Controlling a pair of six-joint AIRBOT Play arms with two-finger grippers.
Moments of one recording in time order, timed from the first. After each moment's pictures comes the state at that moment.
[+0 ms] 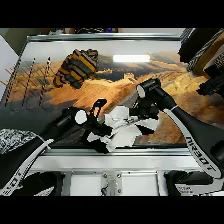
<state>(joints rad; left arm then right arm) -0.63 -1.24 0.92 1.13 -1.02 -1.63 0.47 -1.55 1.38 -1.58 1.52 2.00</state>
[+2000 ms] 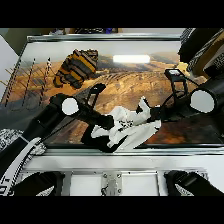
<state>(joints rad) -0.62 -1.17 1.09 1.13 -1.15 -1.66 0.46 -1.00 1.30 -1.59 1.62 1.96</state>
